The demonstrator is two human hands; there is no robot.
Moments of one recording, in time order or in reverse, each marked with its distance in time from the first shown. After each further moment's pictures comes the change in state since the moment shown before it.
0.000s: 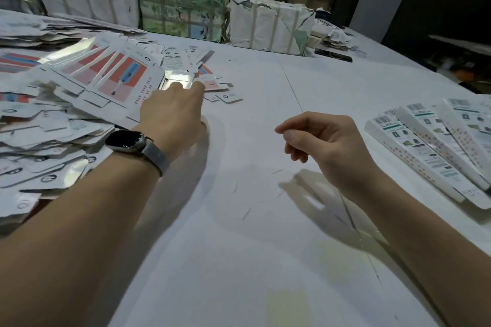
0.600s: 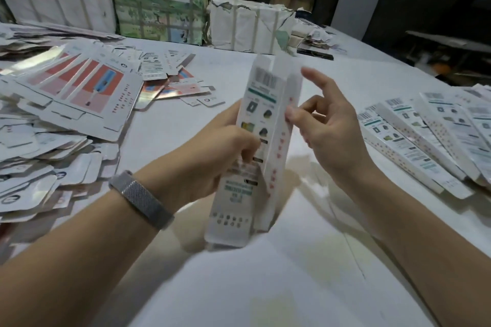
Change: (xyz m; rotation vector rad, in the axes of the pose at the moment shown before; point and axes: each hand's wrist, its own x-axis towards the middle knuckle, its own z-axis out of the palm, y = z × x) left_hand -0.049 0.071 -0.022 -1.491 -0.599 0.126; right_hand 0.013 0.010 -0.020 -0.148 0.290 -0.075
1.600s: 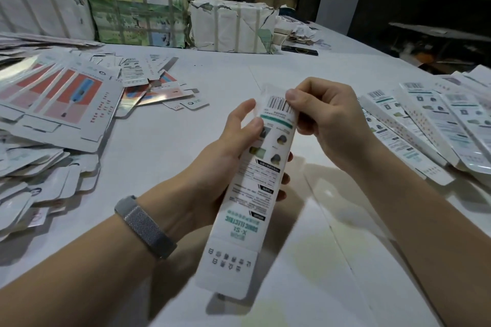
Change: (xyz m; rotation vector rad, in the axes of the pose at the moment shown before) left_hand 0.001 -0.025 0.019 -0.127 -0.149 0.135; right_hand 0.011 -0.012 -0.024 0.239 -0.120 0.073
